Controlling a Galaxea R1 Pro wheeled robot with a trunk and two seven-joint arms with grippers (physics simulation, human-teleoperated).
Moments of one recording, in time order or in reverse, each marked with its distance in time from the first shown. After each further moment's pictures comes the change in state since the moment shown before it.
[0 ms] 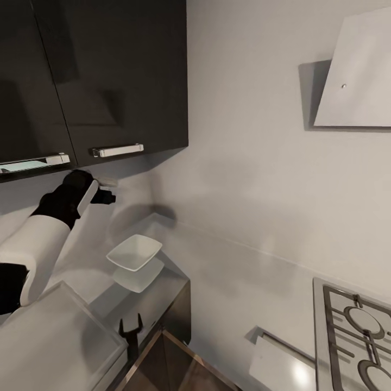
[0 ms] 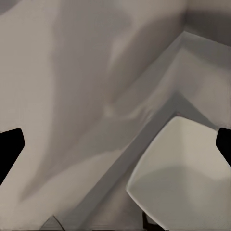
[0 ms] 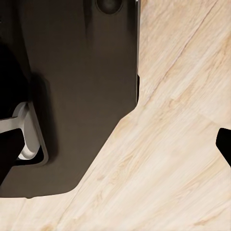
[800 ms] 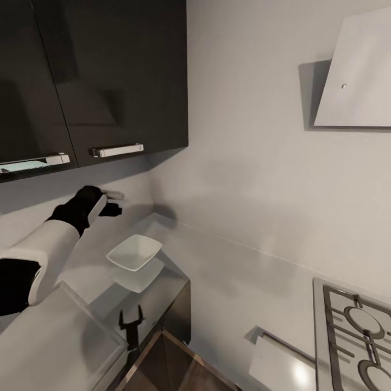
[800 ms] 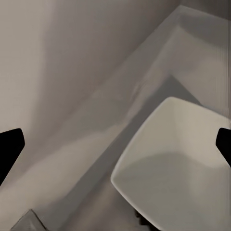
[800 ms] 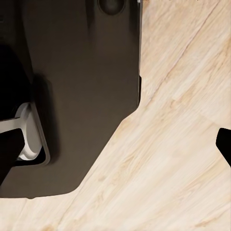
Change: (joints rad) left arm 0.000 -0.045 0.001 0.221 0.002 -0.161 0.000; right arm 0.000 0.003 0.001 0.000 0.000 -0.003 0.002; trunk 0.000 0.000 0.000
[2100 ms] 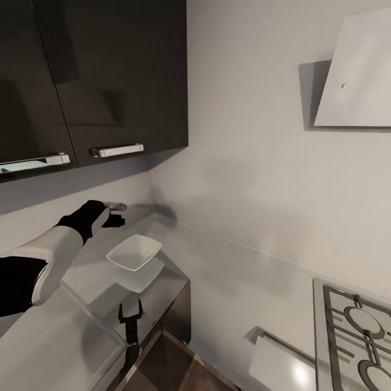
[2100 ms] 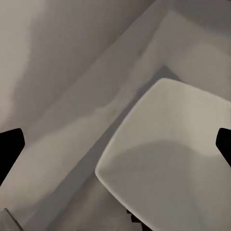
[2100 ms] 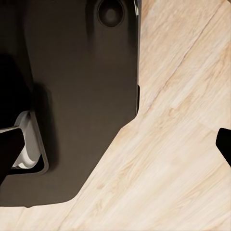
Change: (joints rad) left arm 0.000 -0.019 -0.002 0.198 0.000 -0.175 -0.044; right arm 0.000 -0.002 0.002 -0.003 0.005 -0.031 0.000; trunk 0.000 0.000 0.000
